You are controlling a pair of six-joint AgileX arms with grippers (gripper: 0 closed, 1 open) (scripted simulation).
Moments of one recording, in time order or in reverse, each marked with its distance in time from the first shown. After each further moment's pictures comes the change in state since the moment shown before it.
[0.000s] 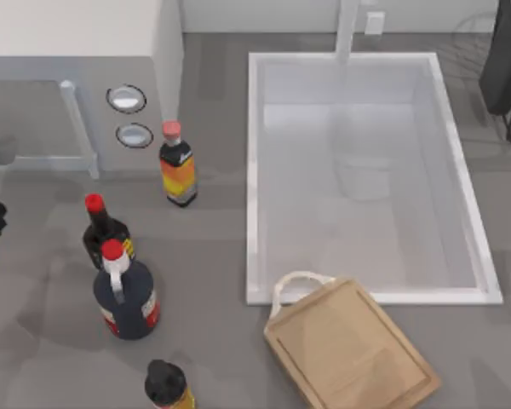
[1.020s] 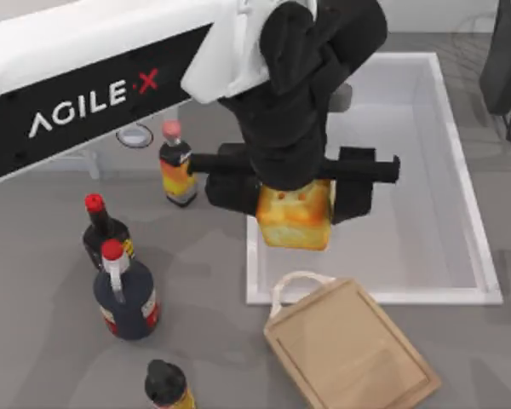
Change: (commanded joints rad) left arm -0.876 0.292 0.514 -0.012 0.038 -1.194; right arm 0.000 0.000 0.000 0.000 0.000 0.000
